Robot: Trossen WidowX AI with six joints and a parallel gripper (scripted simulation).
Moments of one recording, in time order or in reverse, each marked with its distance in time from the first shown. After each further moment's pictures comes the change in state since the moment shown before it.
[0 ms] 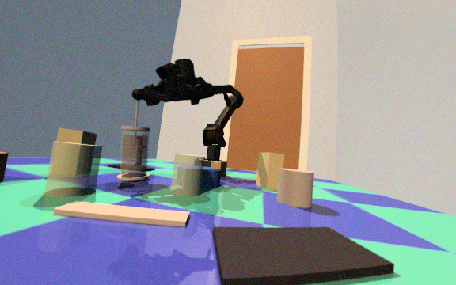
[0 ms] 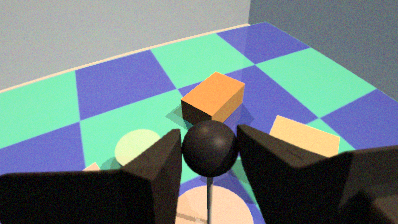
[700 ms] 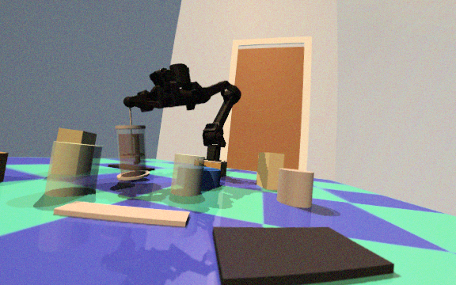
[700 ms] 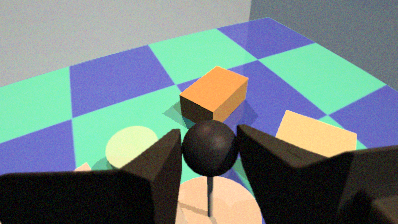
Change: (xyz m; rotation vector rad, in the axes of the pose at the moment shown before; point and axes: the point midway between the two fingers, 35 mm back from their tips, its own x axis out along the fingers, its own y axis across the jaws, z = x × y) arm 0.025 -0.001 -0.018 0.001 -0.003 0.000
